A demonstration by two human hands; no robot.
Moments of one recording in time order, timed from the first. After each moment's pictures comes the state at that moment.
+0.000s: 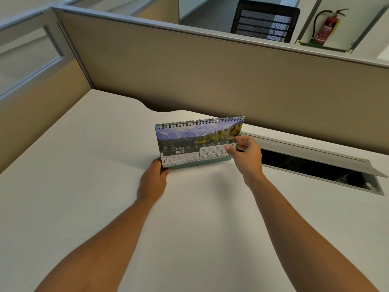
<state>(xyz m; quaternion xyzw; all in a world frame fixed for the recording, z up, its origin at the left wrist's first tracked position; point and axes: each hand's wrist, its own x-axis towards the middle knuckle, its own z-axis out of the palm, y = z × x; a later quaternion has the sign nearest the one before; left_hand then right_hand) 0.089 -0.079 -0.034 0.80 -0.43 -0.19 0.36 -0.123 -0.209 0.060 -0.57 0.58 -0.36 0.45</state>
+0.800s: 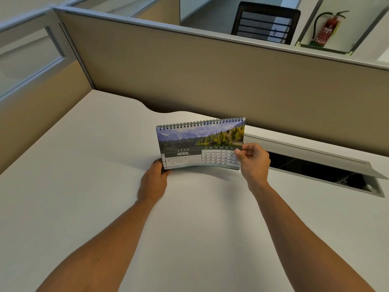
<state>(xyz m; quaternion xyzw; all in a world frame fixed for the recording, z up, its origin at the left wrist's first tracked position) 0.087 -0.077 -0.027 0.81 -0.43 -0.19 0.35 -0.138 -0.209 0.044 -0.57 0.60 -0.39 0.39</state>
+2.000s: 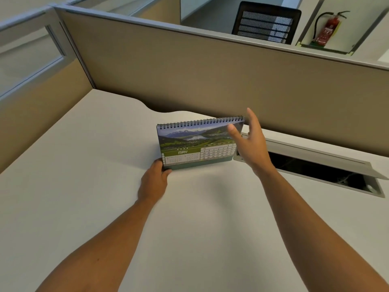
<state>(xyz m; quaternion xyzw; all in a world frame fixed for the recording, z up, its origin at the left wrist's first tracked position) 0.085 -0.076 -0.025 0.81 -0.44 -0.18 0.35 -0.123 -0.218 0.101 -0.69 0.49 -0.33 0.42</state>
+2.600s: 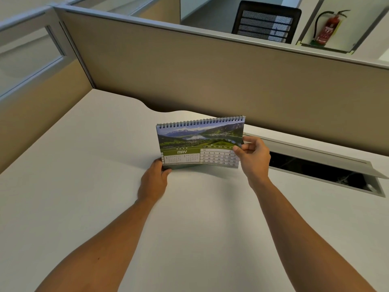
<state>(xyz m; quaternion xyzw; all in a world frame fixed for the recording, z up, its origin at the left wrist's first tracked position) 0.085 -0.076 -0.025 0.81 -0.43 -0.19 0.35 -0.133 -0.207 0.062 -0.56 0.58 -0.40 0.43</state>
